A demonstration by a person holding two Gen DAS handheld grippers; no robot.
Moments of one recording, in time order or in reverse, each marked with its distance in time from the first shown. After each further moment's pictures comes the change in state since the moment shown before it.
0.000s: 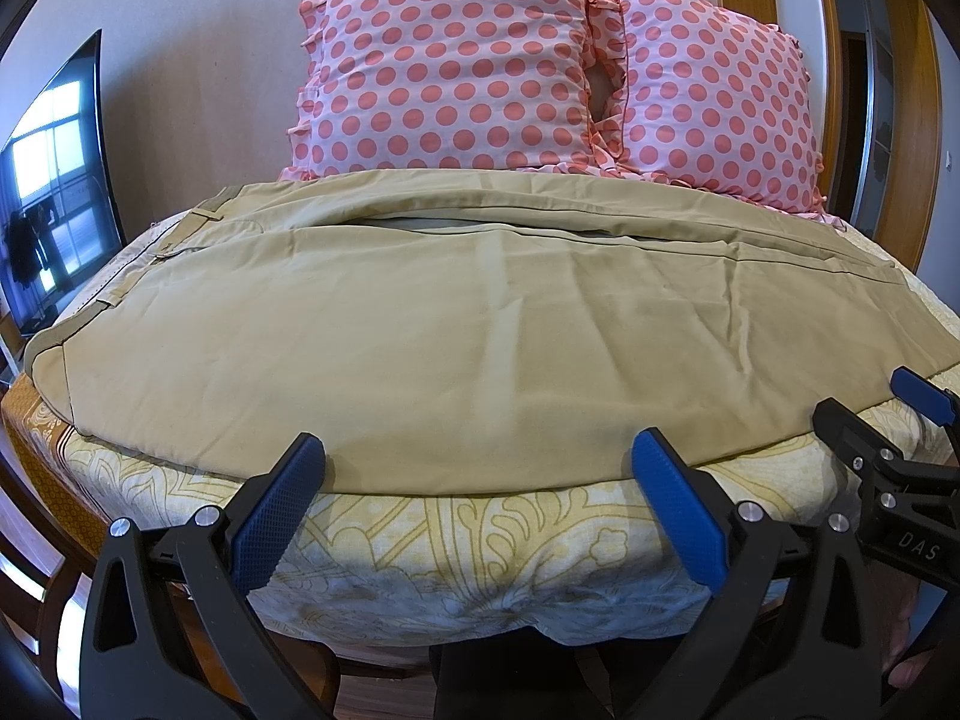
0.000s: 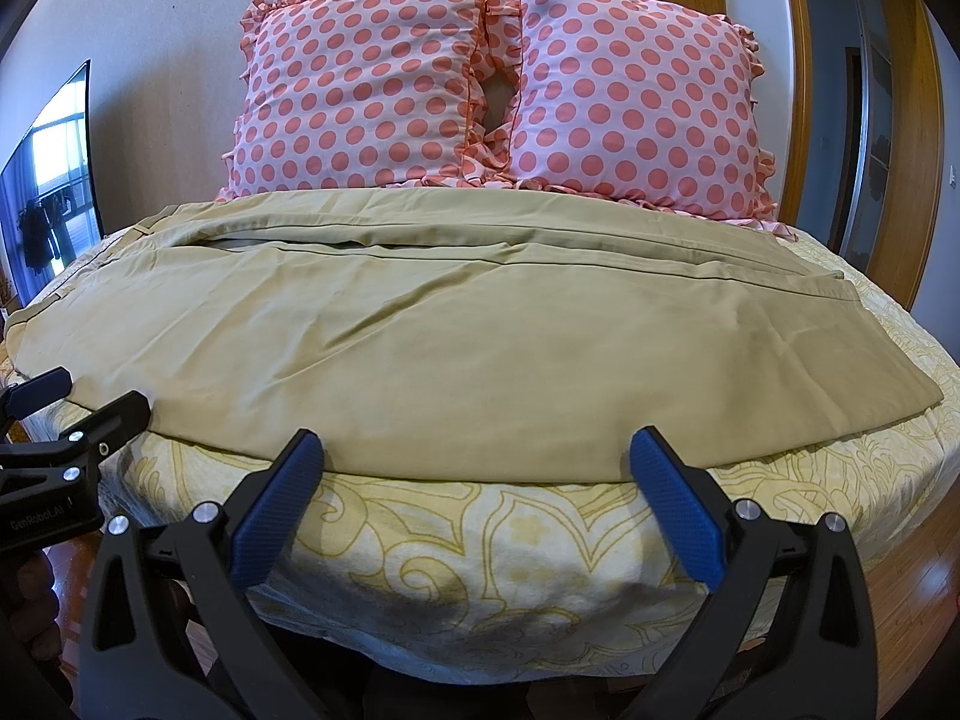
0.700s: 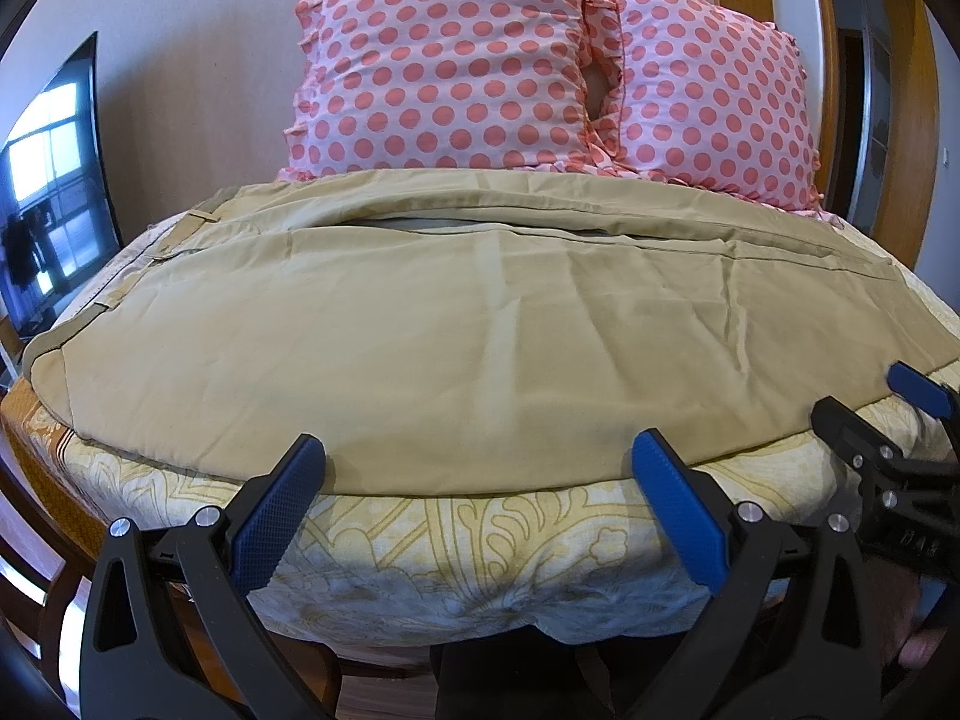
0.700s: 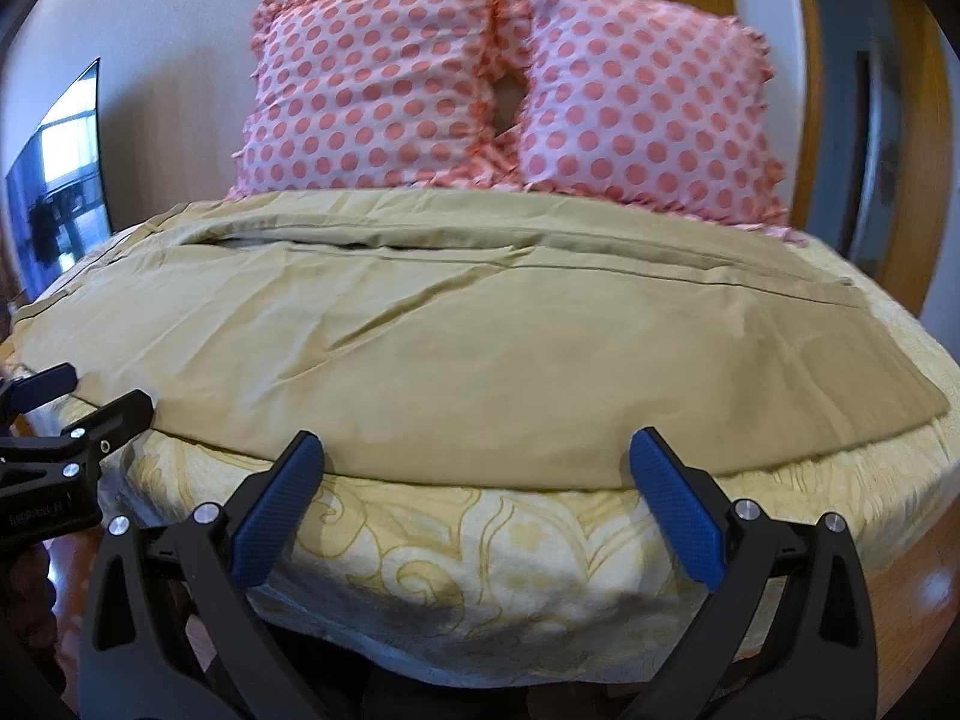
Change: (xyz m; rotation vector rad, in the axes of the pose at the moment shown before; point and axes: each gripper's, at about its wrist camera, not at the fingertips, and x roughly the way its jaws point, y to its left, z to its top) left arm -0.001 0.002 0.003 0.006 0.016 -0.019; right arm 0.006 -0.004 0.005 -0.011 0.025 0.058
